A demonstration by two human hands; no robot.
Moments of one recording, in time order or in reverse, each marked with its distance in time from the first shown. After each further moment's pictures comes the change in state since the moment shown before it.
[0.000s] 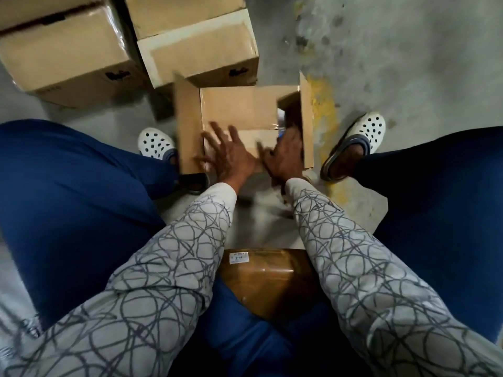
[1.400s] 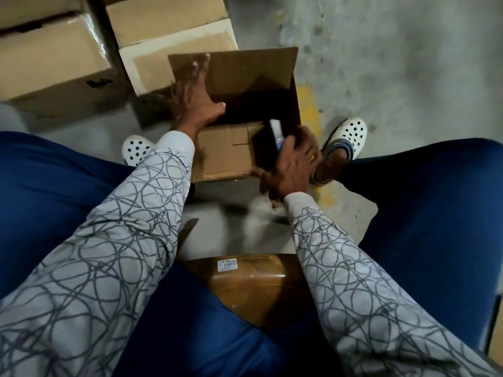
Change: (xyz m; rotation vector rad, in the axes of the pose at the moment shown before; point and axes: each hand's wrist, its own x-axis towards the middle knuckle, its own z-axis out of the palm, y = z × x) left_hand 0.095 0.004 -0.092 -0.105 0.133 0.256; right_hand -0.036 0.003 -0.057 -0.255 0.058 -0.001
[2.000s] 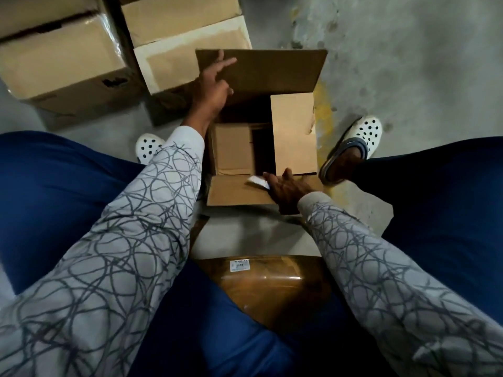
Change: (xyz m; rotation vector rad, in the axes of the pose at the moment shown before) left_hand 0.006 0.016 -0.008 -0.826 -0.009 0.029; right_hand 0.003 0.025 0.047 -0.477 -0.755 -0.418
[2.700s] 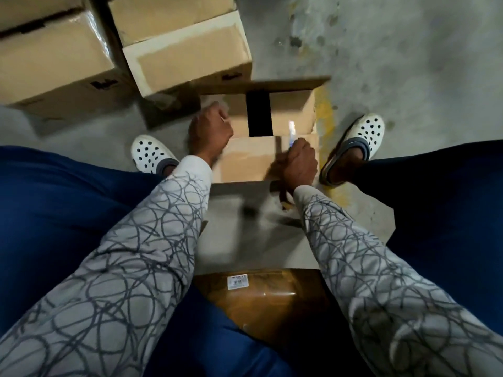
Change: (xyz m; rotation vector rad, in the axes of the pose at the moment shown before) left_hand -0.020 -0.066 0.011 0.669 0.055 -0.065; right_hand 0.042 0.010 -0.028 0.500 0.749 0.501
